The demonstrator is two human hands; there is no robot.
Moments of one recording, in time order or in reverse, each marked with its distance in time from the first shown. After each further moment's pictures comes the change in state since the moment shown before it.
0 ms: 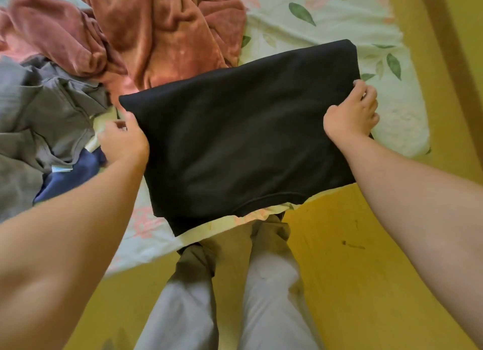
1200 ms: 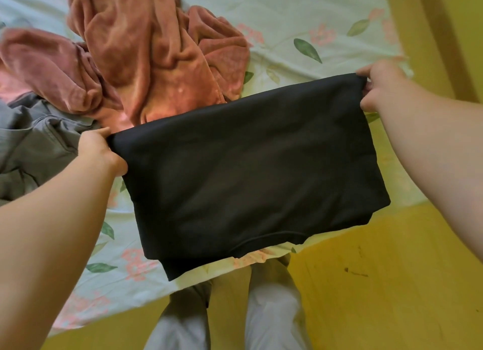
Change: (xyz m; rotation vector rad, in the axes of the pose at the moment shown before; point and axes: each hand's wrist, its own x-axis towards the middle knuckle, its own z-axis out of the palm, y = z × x) left_hand 0.075 0.068 -0.004 -0.700 -0.418 -0.715; right_hand 0.152 -0.074 -0.058 1.048 -0.494 0.656
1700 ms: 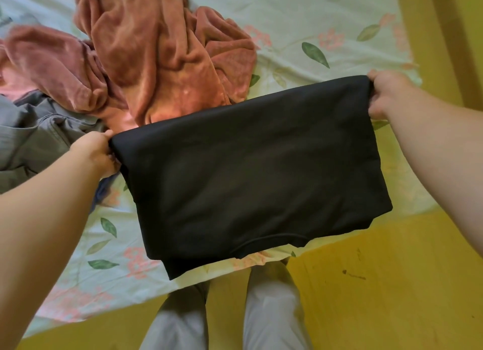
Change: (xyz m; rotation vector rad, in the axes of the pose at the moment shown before) left_hand 0.014 0.011 -0.015 0.256 0.037 -0.011; right_hand 0.014 0.000 0.003 -0.014 -0.048 0.031
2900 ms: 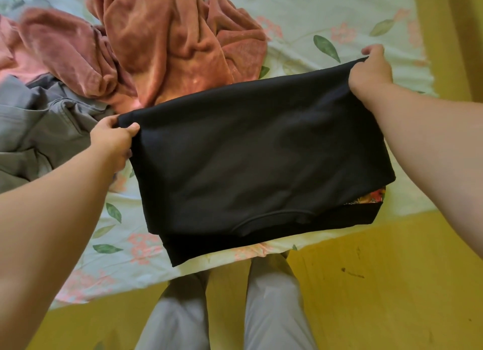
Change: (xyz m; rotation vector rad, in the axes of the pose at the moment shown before) left_hand 0.015 -0.027 -0.004 0.212 0.030 0.448; right_hand 0.006 0.012 0.037 -0.791 0.224 -0.585
